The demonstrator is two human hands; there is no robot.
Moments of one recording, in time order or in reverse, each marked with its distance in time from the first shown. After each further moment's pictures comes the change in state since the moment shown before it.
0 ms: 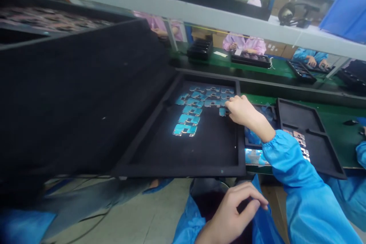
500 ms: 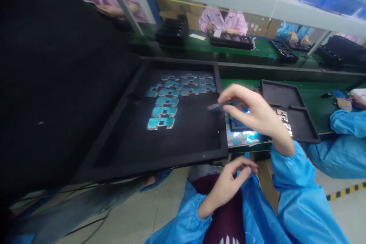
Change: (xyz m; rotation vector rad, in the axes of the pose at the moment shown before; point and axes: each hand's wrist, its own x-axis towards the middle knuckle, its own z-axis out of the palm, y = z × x) left_hand 0.016 -0.026 0.015 -0.171 -0.057 -0.176; right_hand -0.128 -0.021 -0.050 0.812 0.399 0.134
